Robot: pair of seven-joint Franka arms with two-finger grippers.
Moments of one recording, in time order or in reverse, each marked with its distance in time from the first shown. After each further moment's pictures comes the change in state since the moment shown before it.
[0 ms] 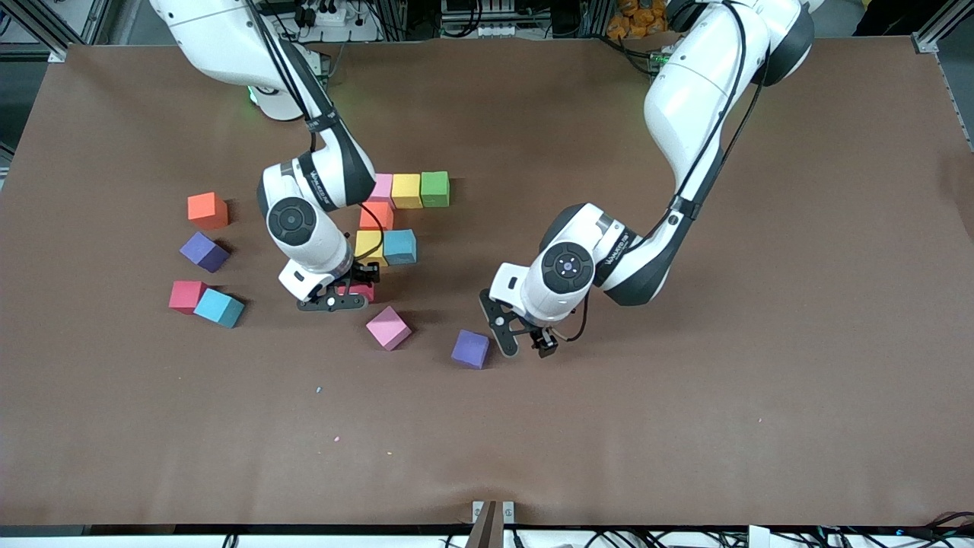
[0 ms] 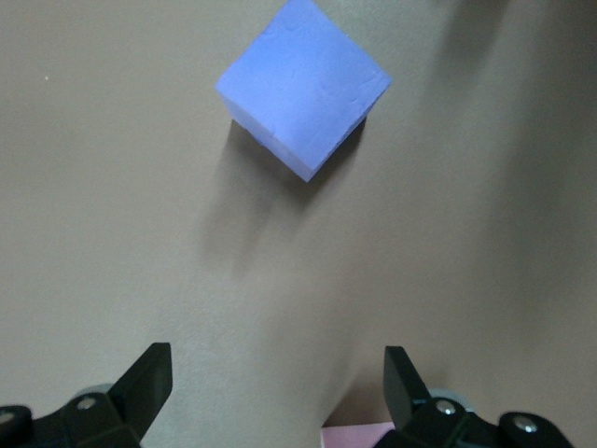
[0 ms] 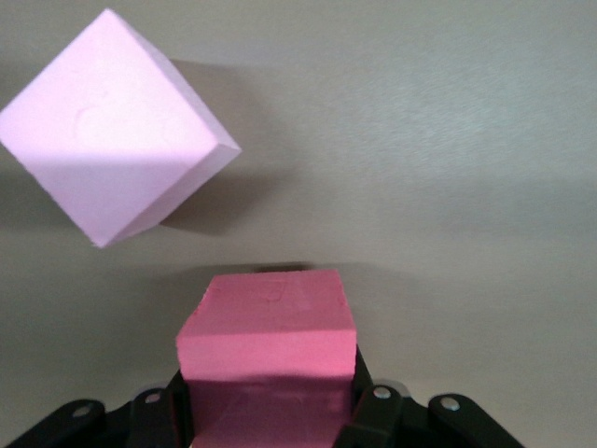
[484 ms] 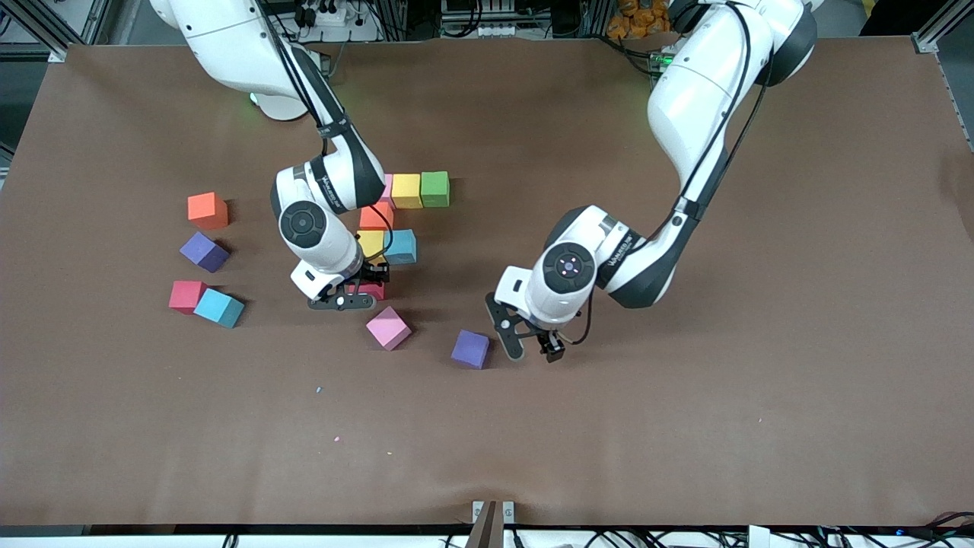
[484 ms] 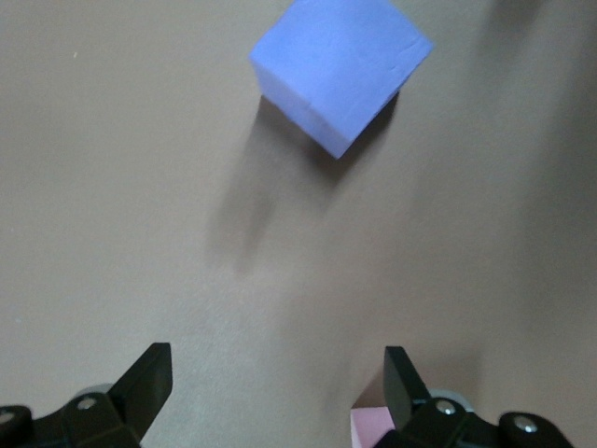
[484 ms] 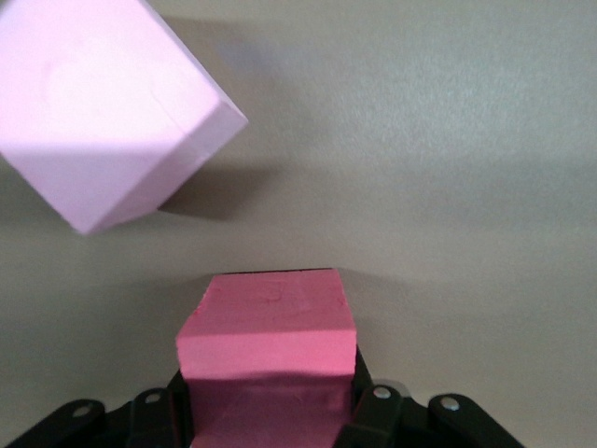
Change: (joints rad) left arm 0.024 -0.001 -0.002 -0.008 0.011 0.000 -0.008; right arm 0.014 0.030 0.000 -0.014 0.027 0.017 0.014
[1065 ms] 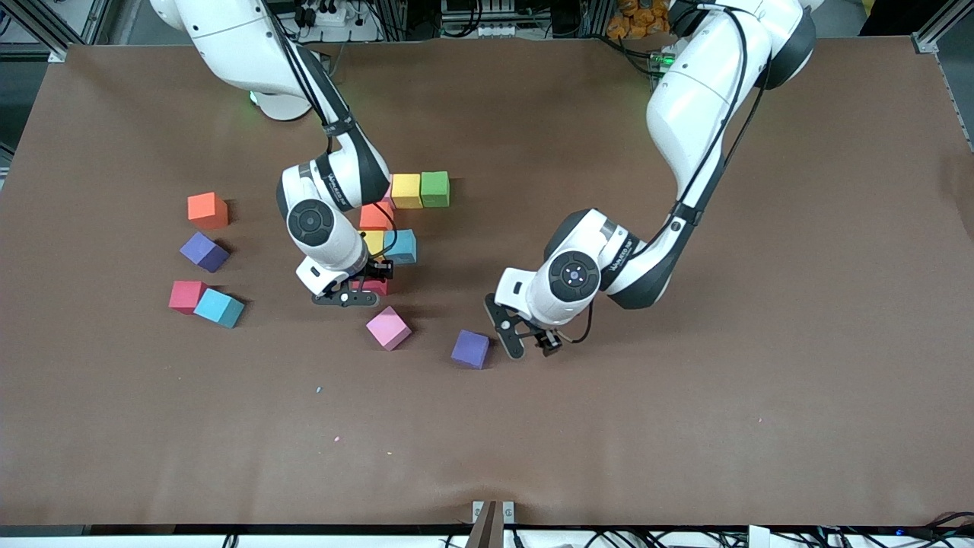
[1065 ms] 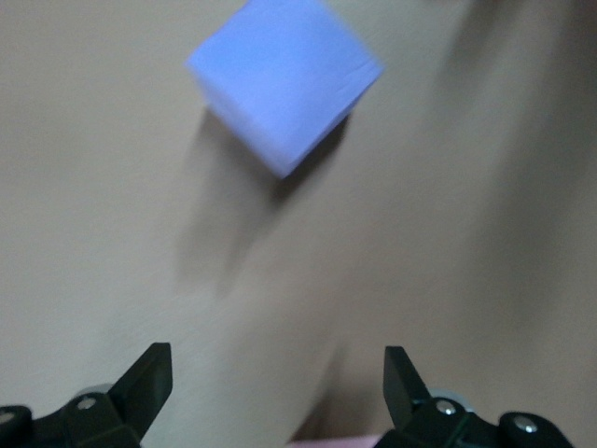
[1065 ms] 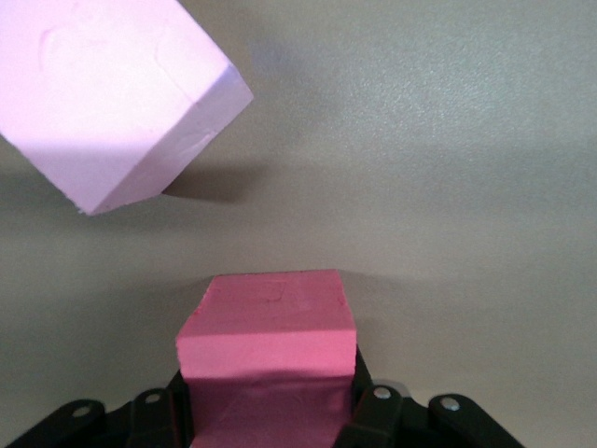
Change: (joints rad) left arm -0.020 0.019 -0.015 -0.011 -0.126 0.020 -0.042; right arm 0.019 0.000 0.000 -0.002 0.000 -0.008 0.054
